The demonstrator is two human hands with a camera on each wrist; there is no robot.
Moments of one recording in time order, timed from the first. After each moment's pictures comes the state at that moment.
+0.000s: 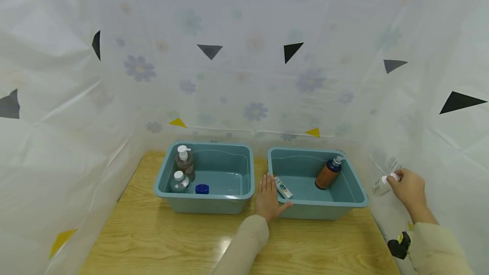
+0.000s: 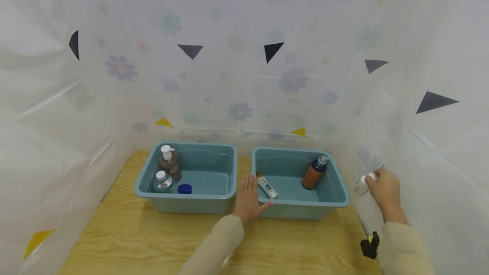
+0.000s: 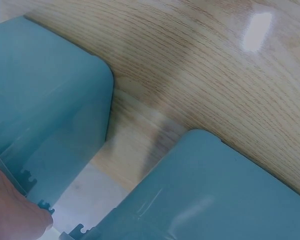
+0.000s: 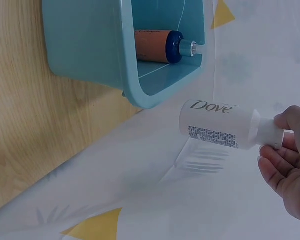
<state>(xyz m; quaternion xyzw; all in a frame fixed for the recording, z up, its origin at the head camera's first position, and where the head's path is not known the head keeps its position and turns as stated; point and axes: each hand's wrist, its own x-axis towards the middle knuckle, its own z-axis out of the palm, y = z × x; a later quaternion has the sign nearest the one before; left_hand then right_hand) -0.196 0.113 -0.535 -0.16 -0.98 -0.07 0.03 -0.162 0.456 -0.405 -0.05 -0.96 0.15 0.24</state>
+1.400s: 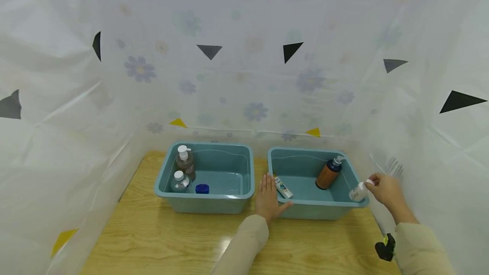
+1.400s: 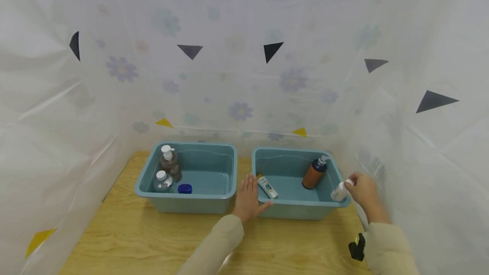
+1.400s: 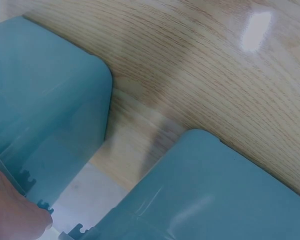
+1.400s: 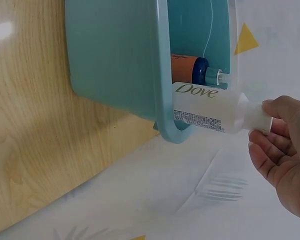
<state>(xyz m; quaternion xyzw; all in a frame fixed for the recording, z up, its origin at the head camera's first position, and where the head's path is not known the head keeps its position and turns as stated) -0.198 0.115 -0.538 -0.16 -0.98 -0.07 0.01 -0.174 0.436 -0.433 0.01 -0.98 0.18 0.11</state>
